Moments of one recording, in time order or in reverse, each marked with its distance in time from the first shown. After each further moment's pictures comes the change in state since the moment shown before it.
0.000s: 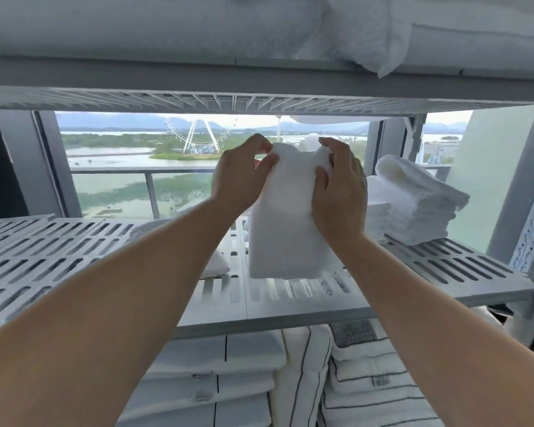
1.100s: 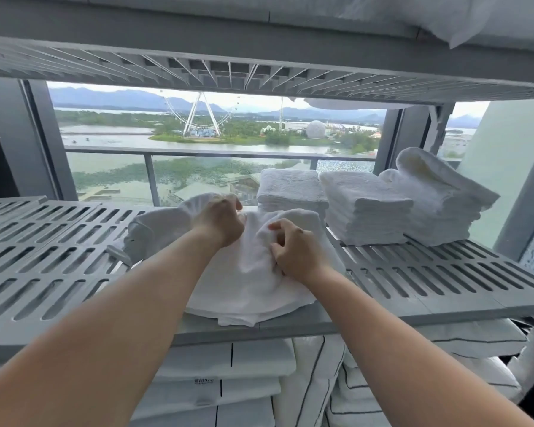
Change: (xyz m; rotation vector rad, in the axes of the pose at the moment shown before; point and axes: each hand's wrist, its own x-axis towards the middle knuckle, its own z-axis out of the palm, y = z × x) left_hand -0.040 -0.123 0.016 0.436 -0.414 -0.309; right_hand -0.079 0.031 0.093 -0.061 -0.741 0.218
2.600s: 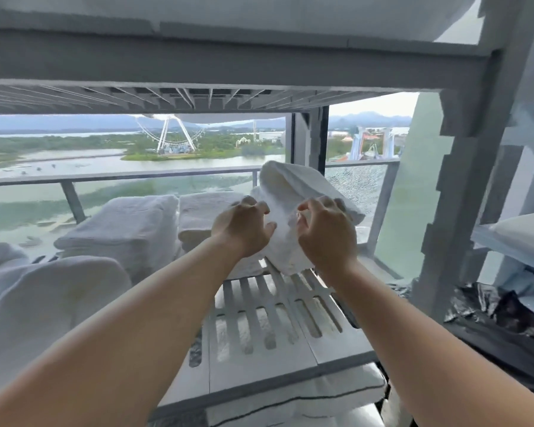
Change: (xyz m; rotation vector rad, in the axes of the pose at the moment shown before) left_hand 0.088 0.394 0.173 0.169 -0.063 0.283; right_hand 0.049 0.321 -0.273 -0.312 0.489 0.024
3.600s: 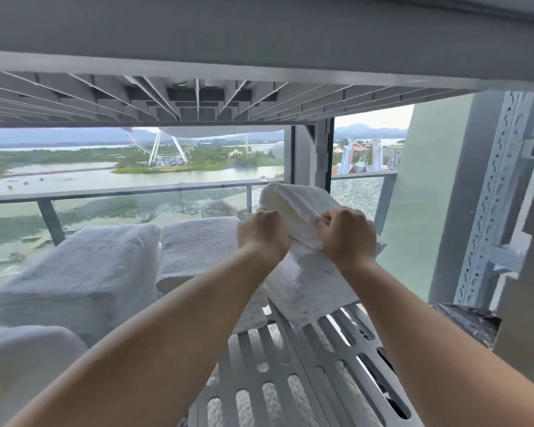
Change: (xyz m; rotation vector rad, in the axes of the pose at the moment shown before) left_hand 0.120 0.010 0.050 0.012 0.080 -0.127; right_hand 0.102 0.057 0.078 -0.155 -0.009 0.183
